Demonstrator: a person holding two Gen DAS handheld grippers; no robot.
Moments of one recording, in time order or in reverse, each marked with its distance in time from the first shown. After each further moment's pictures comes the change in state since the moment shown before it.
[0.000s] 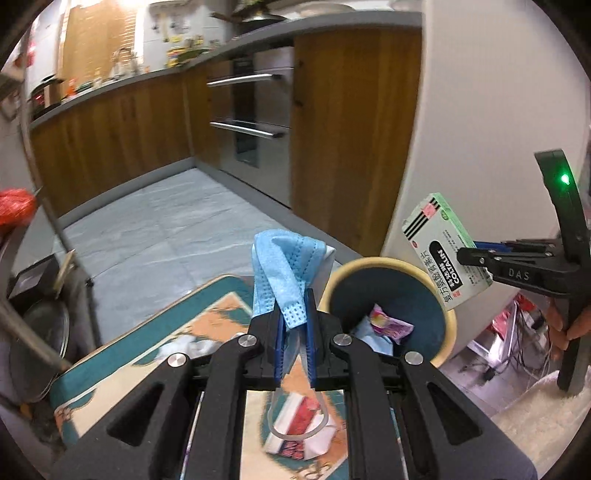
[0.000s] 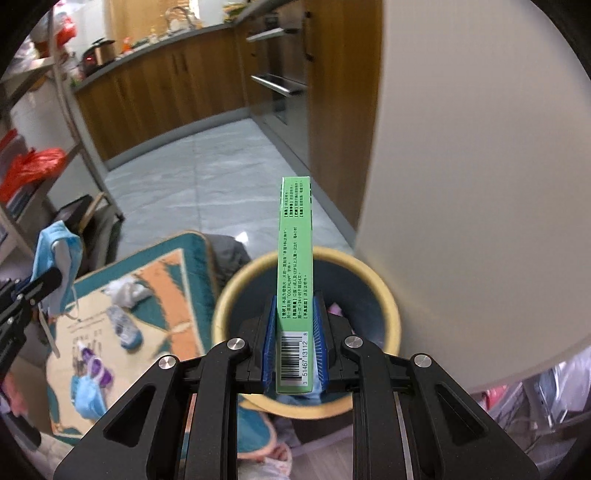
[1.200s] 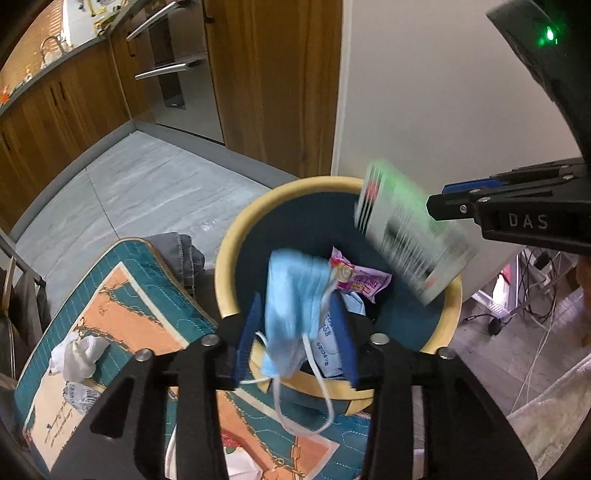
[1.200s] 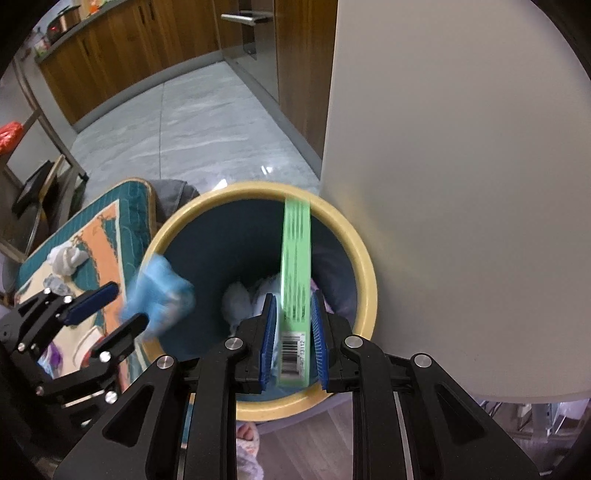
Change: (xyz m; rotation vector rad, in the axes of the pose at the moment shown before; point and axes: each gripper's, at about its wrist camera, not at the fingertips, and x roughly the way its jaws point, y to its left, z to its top) left arm 0.145 -0.093 -0.036 0.125 0.228 -0.087; right arm 0.086 -0.037 -0.013 0.006 0.212 -0.050
